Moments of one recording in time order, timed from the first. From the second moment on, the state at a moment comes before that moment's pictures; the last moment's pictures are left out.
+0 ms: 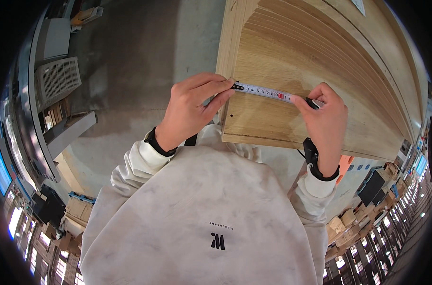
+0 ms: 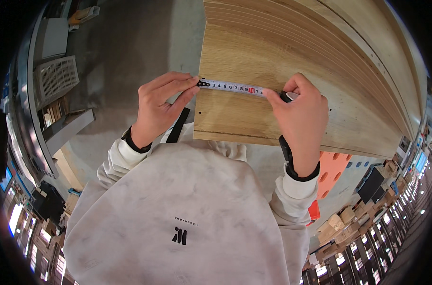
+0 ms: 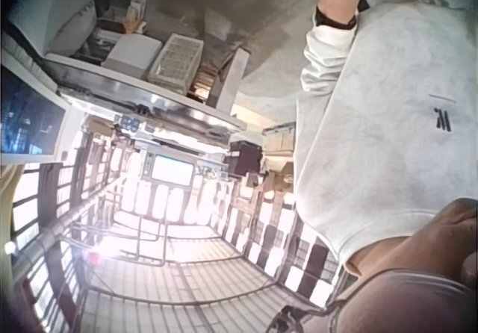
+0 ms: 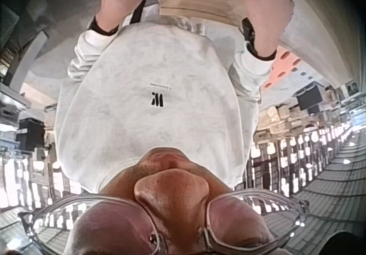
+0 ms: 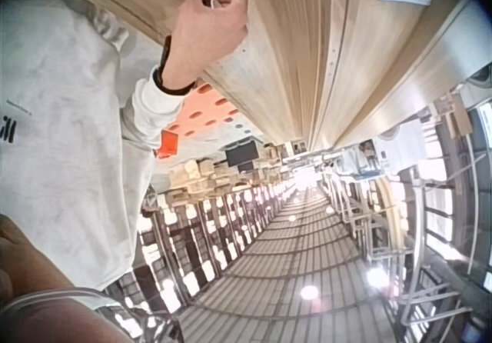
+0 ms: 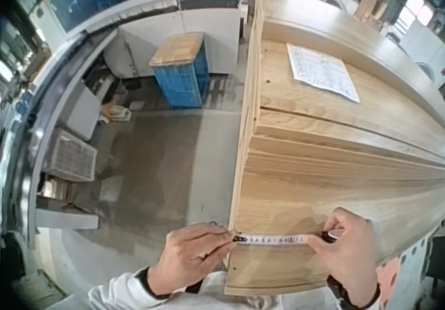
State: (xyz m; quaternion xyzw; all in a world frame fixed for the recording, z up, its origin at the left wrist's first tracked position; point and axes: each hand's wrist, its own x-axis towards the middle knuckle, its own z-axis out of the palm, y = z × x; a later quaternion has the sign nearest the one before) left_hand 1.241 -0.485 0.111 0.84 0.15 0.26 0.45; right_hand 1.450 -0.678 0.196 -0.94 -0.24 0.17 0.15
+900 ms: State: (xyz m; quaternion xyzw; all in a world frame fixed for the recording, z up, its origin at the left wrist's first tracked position) left_hand 1.243 -0.486 0.111 0.85 0.13 0.28 0.43; right_hand 1.450 -0.679 0.198 -0.94 -0.24 0.18 0.16
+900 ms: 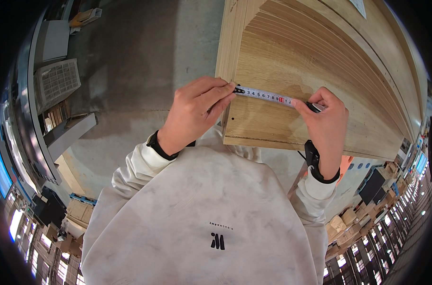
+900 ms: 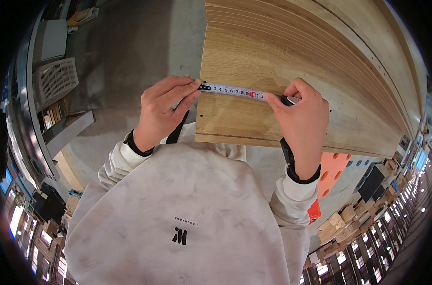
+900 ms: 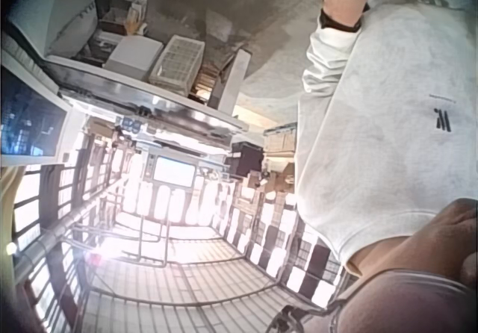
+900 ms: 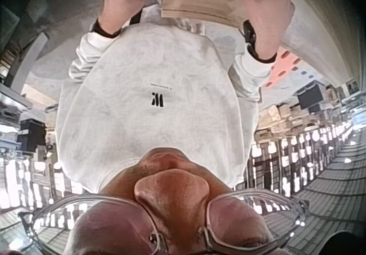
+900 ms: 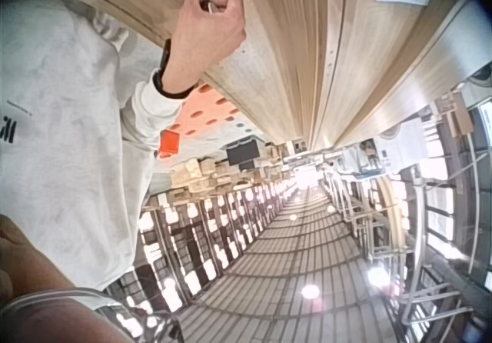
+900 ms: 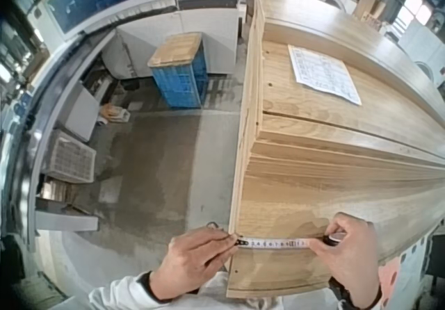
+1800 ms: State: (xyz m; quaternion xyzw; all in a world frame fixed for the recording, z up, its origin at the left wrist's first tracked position) left_hand 1.241 -0.483 0.110 0.86 0.12 0.27 0.42; right_hand 1.447 -0.675 0.201 -0.94 -0.22 0.19 0.17
